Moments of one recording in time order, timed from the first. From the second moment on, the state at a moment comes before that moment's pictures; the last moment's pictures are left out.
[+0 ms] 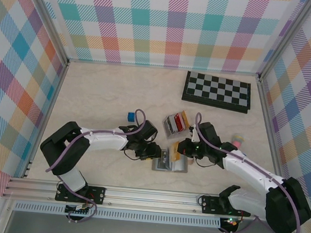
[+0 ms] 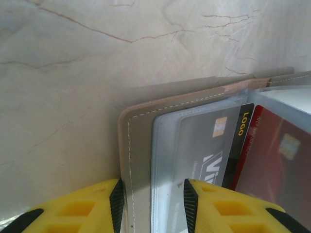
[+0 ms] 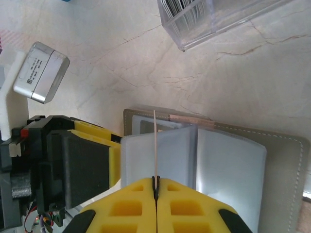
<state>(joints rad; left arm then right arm) -0.84 1.64 0.83 -0.31 0.32 -0.95 0.60 1.14 0.56 -0.32 -0.39 0.77</state>
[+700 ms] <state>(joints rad) -0.84 1.57 0.83 -0.32 0.26 -0.94 0.60 0.98 0.61 -0.54 -0.15 0.77</state>
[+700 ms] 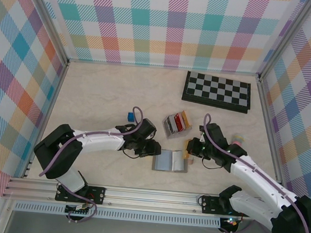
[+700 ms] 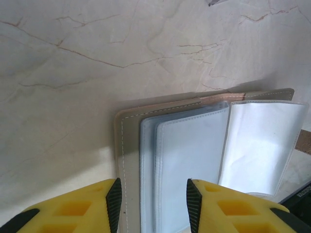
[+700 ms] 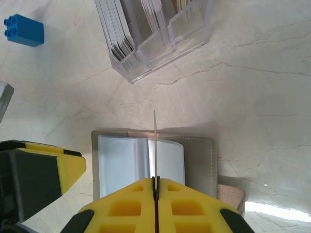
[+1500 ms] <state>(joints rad) -0.84 1.56 0.83 -0.31 0.26 -0.95 0.68 1.20 0.60 -0.46 -0.18 0.82</state>
